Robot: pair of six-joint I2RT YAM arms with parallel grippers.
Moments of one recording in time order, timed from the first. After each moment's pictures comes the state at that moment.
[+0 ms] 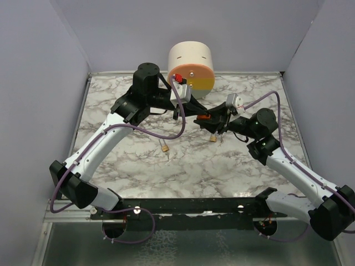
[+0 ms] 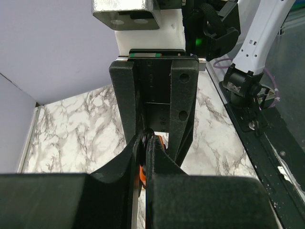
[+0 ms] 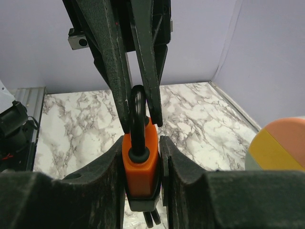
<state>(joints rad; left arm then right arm) -0.63 1.44 1.55 -0.30 1.07 0.41 0.55 1.06 0.79 0.53 -0.73 0.02</state>
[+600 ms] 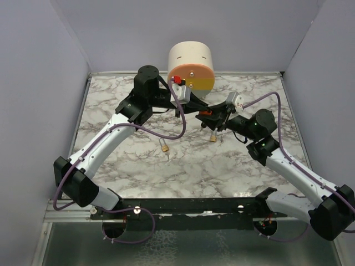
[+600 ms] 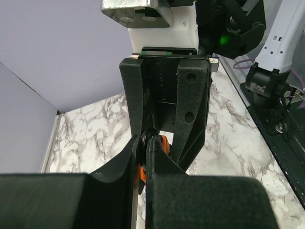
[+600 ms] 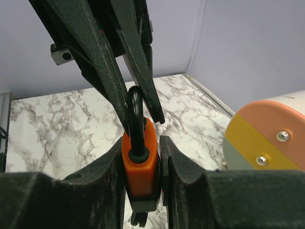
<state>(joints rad) -0.62 1.46 1.44 -0.13 1.06 0.39 0.56 1.05 0.77 0.54 -0.58 -0.01</state>
